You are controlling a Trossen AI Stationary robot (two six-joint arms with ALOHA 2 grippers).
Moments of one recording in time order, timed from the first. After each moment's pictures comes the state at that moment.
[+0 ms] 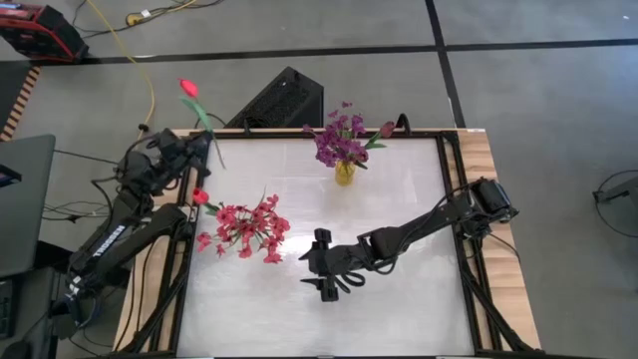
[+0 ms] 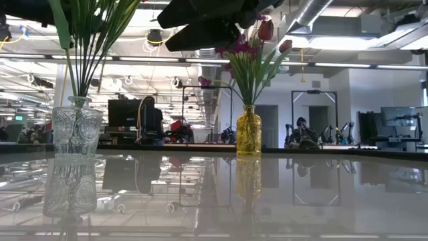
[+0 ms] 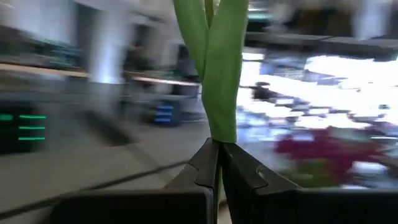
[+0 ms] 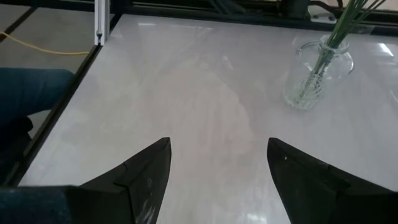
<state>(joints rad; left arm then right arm) 0.91 0.26 0.45 0.01 0.11 -0.24 0.35 1.86 1.31 -0.01 0.21 0.12</state>
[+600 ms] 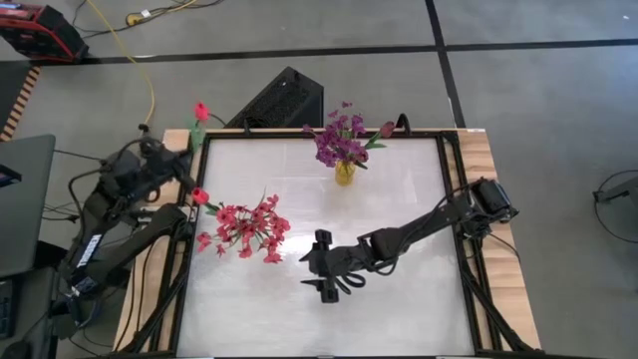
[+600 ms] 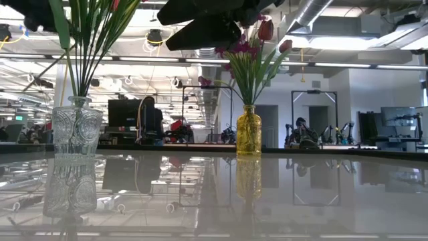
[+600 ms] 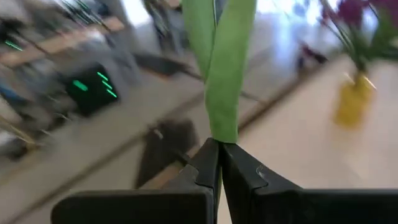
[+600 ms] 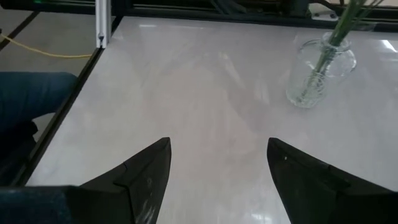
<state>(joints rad) 0.91 0.22 0.75 -0.74 -0.04 0.19 0.35 1.86 1.31 -0.01 0.20 0.15</state>
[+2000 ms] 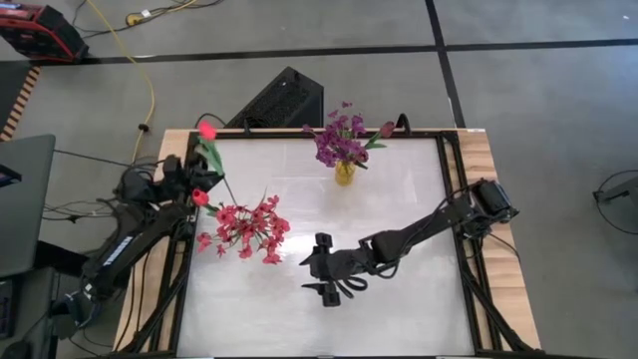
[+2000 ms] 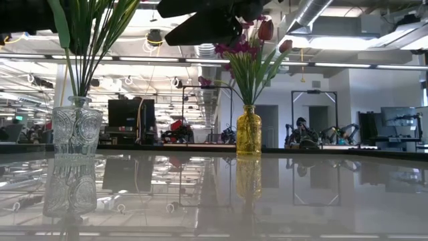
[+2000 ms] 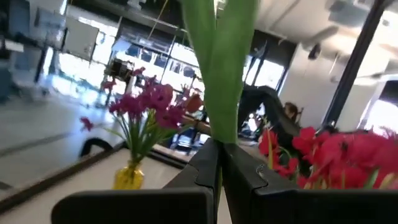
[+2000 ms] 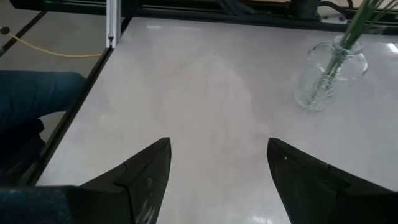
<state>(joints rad) 0.89 0.00 0.25 0.14 0.70 -0.59 0.37 1.86 1.31 0.00 0.20 0.15</state>
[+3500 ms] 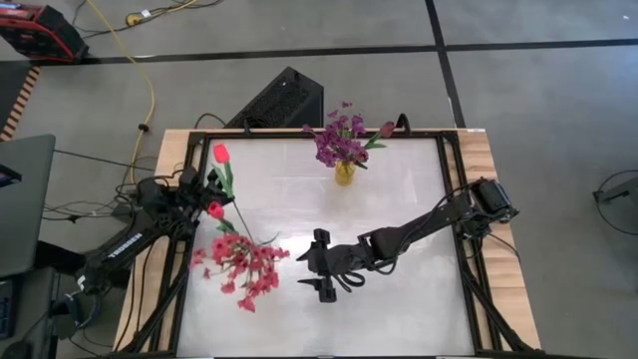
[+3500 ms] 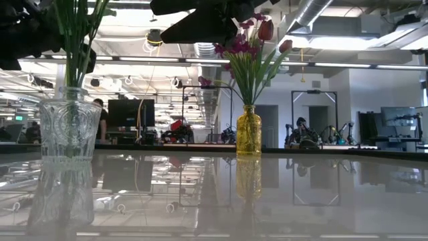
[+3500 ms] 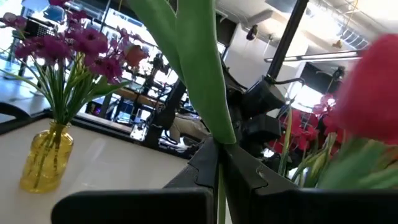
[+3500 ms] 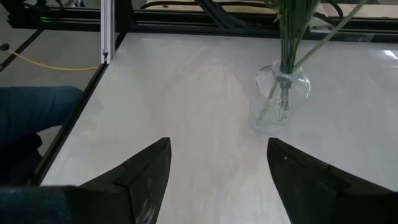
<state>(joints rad) 0.76 0.00 0.03 0.42 0.86 -0.72 0.35 1.86 1.31 0.04 0.20 0.16</state>
